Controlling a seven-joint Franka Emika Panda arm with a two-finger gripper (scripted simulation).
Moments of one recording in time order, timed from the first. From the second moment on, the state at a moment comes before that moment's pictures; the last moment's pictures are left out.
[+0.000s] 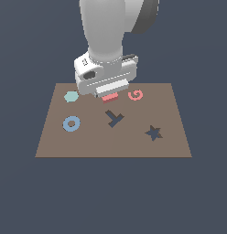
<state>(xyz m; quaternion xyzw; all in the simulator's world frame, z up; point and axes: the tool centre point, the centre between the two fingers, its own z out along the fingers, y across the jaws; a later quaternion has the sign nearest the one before) -0.086 -0.020 0.048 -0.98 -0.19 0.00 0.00</state>
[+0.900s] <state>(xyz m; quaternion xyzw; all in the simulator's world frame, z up) -0.086 -0.021 0.030 -0.98 -0.19 0.00 0.00</state>
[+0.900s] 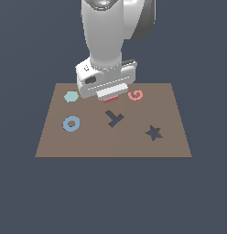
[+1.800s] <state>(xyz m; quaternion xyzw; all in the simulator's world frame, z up) -0.068 -0.021 0.035 -0.97 -0.22 0.00 0.00</state>
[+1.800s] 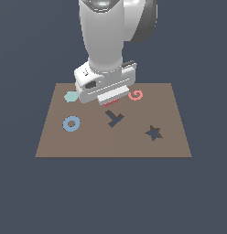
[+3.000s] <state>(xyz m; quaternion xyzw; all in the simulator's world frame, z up) 0.007 -0.004 0.040 -0.93 -0.37 0.00 0.00</state>
